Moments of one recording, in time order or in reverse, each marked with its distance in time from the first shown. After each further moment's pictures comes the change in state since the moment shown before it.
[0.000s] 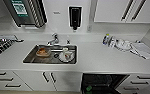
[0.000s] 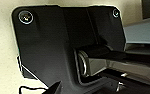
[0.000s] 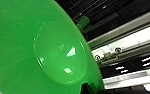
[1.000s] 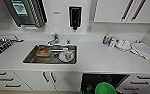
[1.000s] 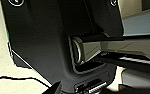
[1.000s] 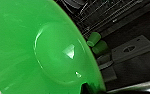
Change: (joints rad) left arm 0.066 0.096 -0.138 0.032 -0.062 0.000; right arm 0.144 0.139 -0.146 0.003 -0.028 0.138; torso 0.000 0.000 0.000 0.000
